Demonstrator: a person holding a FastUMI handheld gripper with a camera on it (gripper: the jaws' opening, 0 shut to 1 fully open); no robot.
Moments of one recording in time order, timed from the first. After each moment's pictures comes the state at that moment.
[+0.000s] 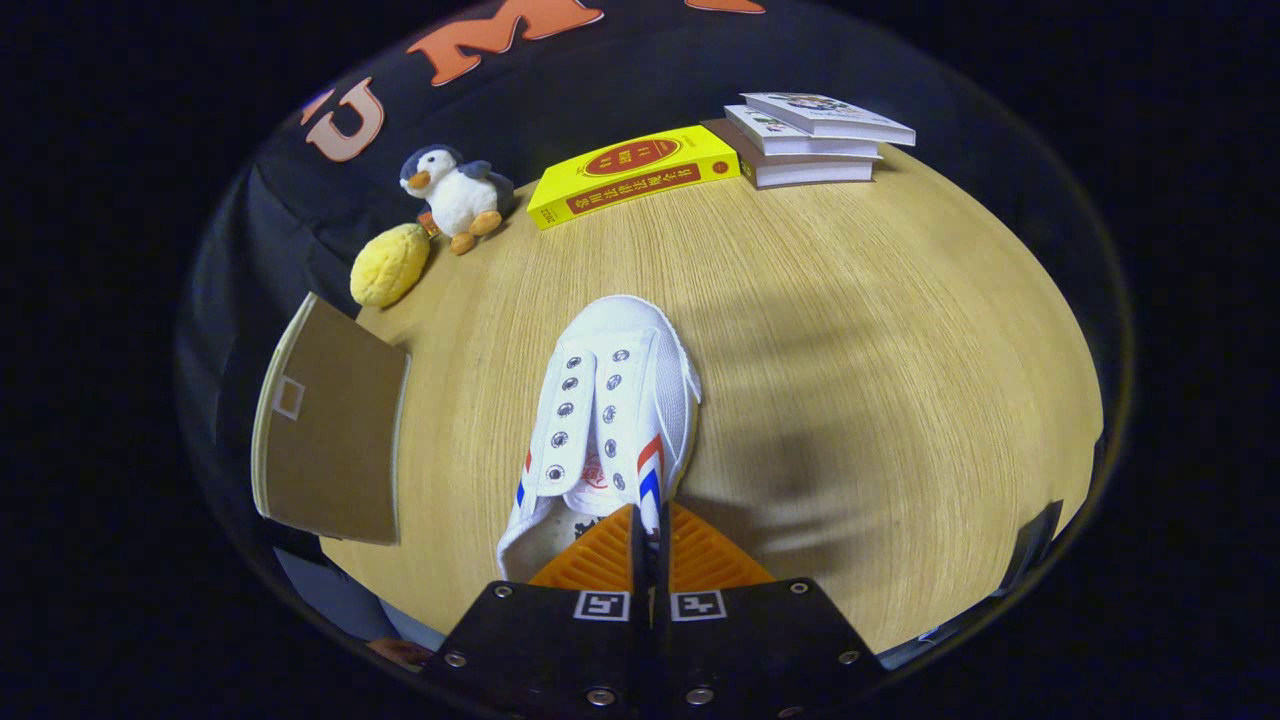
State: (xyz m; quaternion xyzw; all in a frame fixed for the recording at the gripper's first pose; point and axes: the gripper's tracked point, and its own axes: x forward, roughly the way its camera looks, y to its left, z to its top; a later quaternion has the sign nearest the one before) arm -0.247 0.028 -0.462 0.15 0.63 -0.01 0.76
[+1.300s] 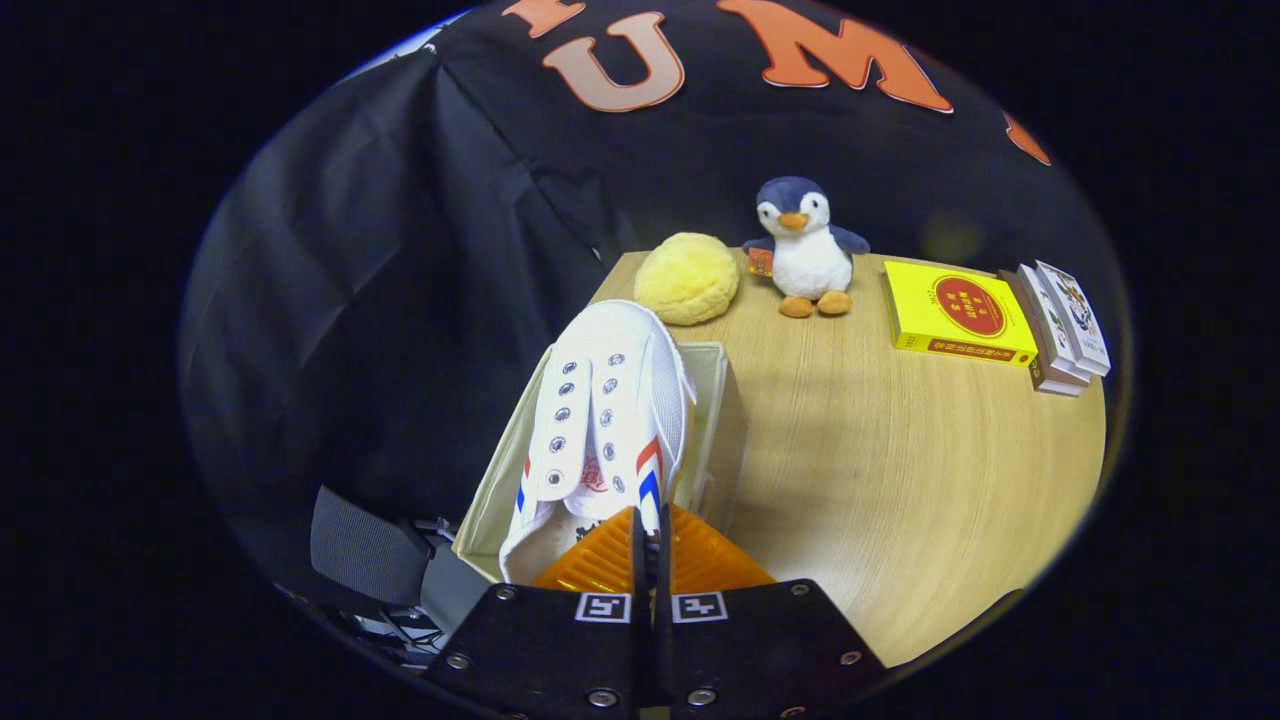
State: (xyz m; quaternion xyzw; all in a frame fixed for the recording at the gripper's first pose) arm -0.155 0.334 -0.330 0.08 0.60 0.21 0.77
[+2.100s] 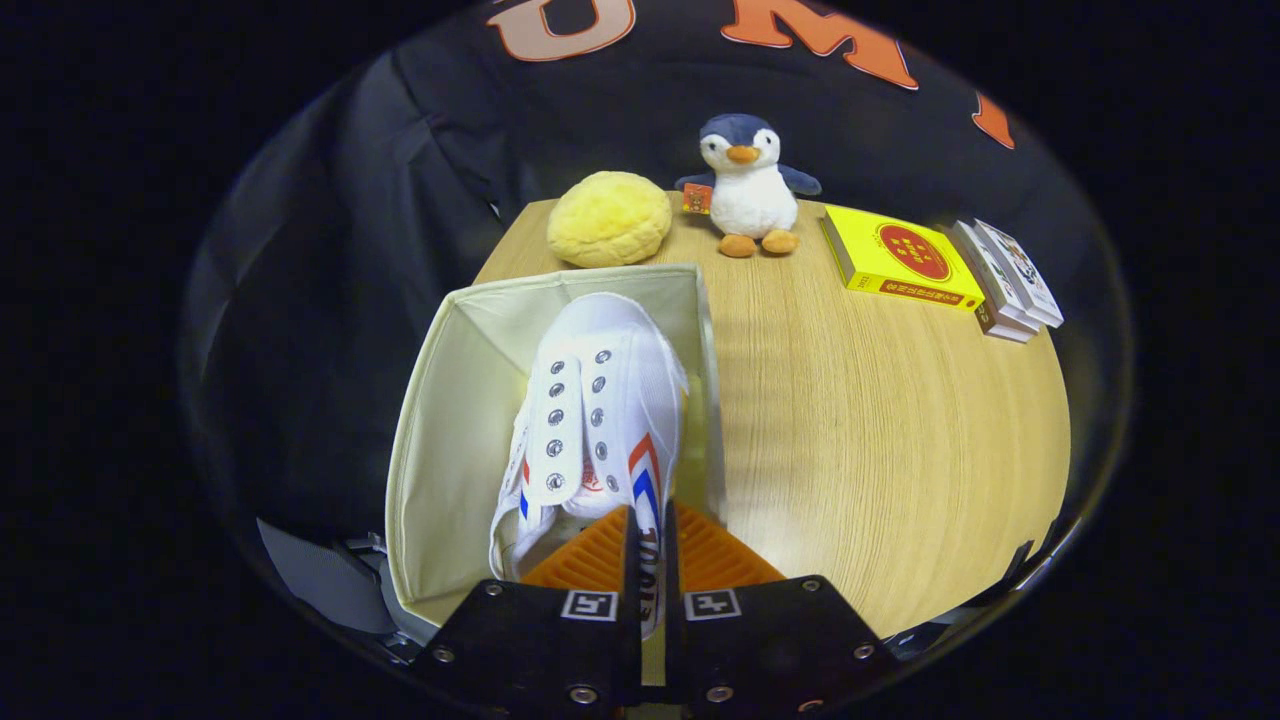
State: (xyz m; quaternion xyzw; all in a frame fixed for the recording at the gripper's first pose) arm -0.176 0.346 -0.386 0.01 0.65 0.07 0.75
